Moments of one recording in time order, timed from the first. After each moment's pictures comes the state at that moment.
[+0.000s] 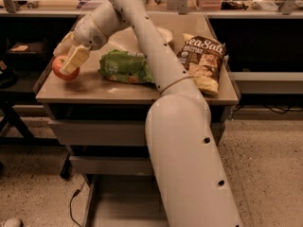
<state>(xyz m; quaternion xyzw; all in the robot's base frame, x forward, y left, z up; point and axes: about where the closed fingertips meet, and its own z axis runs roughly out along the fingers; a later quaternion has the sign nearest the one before) 0.673 0.250 0.882 -0.75 0.44 0.37 0.33</state>
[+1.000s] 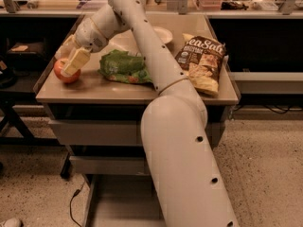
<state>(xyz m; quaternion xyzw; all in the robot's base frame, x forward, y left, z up) 0.679 0.252 0.869 -0.75 0.45 0.38 0.32</state>
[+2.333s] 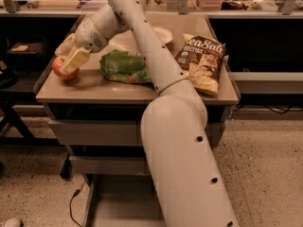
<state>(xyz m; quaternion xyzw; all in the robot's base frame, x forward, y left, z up) 0.679 0.252 0.869 -0.74 0.45 0.38 0.32</state>
